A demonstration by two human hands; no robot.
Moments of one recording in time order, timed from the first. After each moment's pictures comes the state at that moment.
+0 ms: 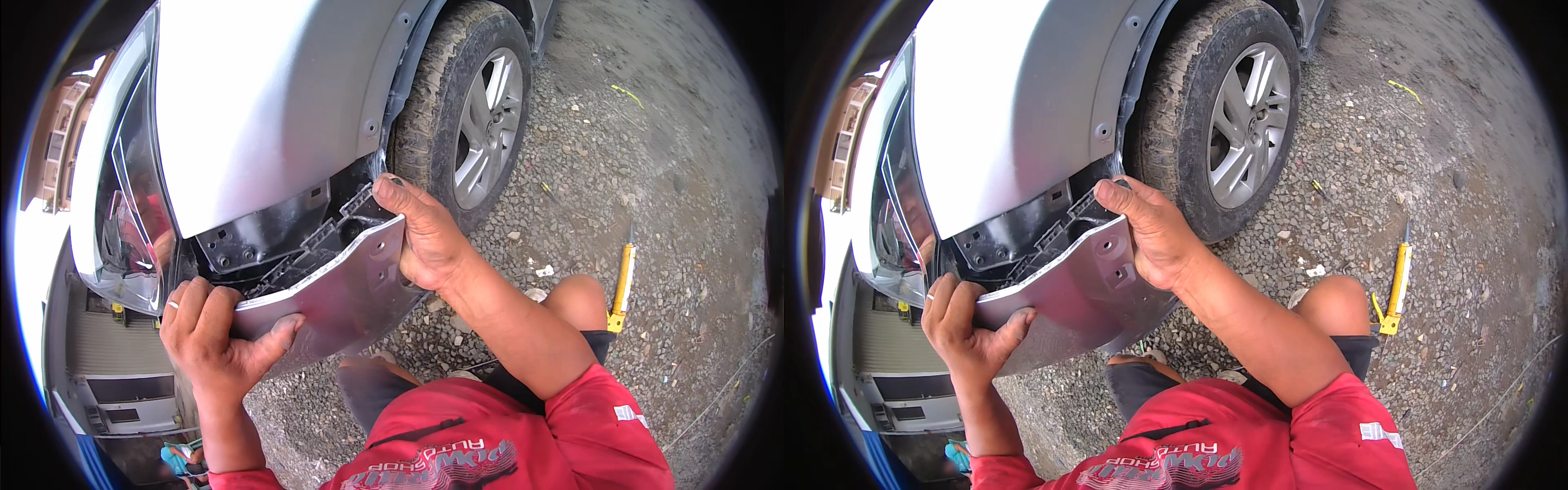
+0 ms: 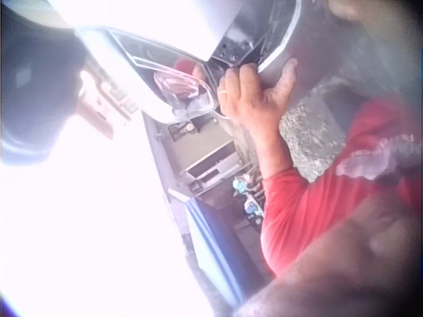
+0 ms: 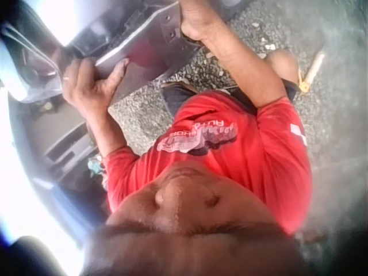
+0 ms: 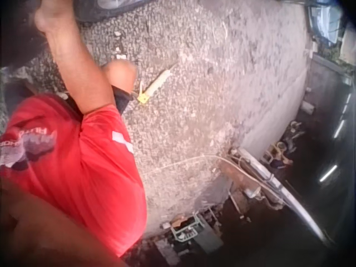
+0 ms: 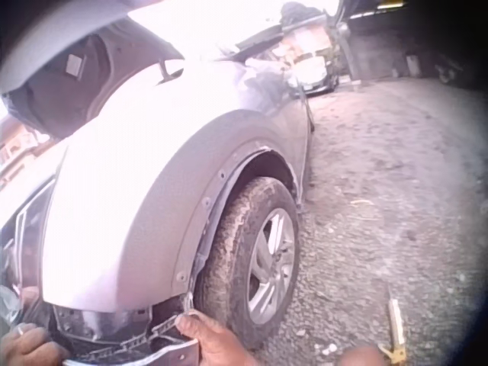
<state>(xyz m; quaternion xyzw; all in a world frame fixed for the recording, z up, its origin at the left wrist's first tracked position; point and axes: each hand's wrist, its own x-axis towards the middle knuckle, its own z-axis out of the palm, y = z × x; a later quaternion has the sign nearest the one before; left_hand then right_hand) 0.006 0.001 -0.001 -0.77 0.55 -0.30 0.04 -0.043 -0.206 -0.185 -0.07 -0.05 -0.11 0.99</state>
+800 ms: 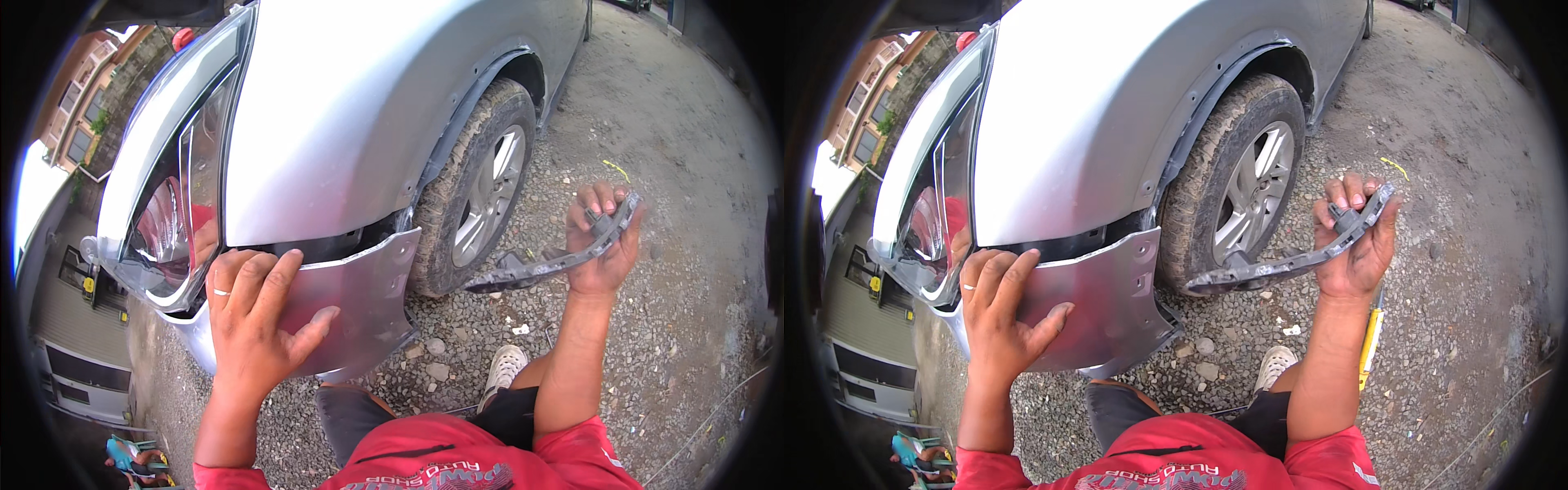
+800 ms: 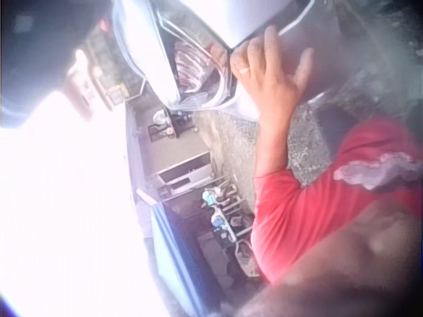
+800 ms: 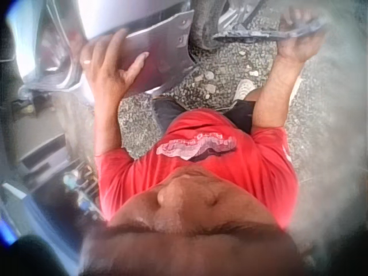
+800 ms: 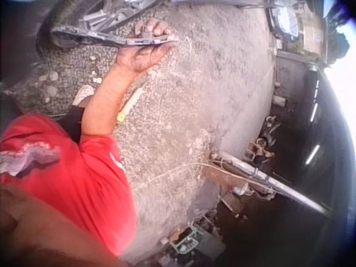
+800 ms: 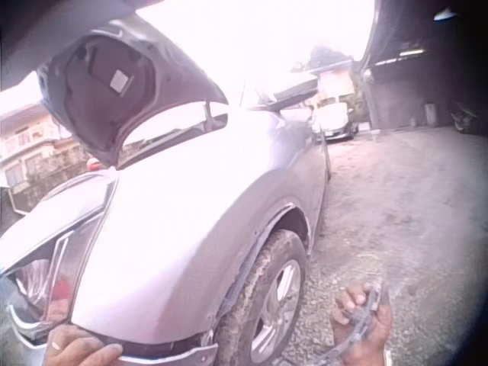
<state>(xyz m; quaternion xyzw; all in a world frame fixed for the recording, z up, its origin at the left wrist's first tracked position) 0.015 -0.013 -0.013 -0.78 0.55 -0.30 -0.03 -0.166 -0.352 -0.176 -0.16 -0.19 -0.48 0.84</state>
